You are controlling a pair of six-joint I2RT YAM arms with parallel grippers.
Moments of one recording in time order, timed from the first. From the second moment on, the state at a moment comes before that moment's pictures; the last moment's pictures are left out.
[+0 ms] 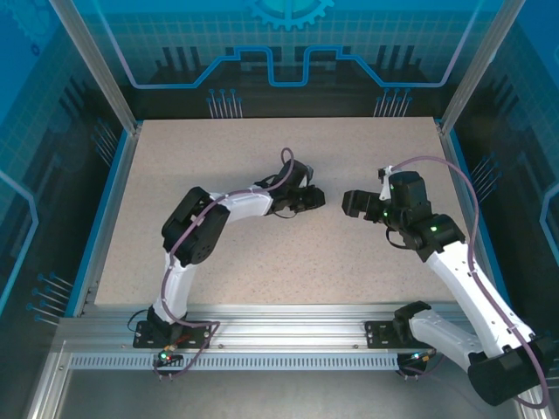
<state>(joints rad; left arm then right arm) -0.64 2.14 1.44 -0.08 0.31 -0.83 0.33 0.95 0.94 -0.68 -0.03 0.45</state>
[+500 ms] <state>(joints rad) -0.64 2.22 1.55 -0.26 0.31 -0.82 0.33 0.96 0.94 -0.68 -0.03 0.45</state>
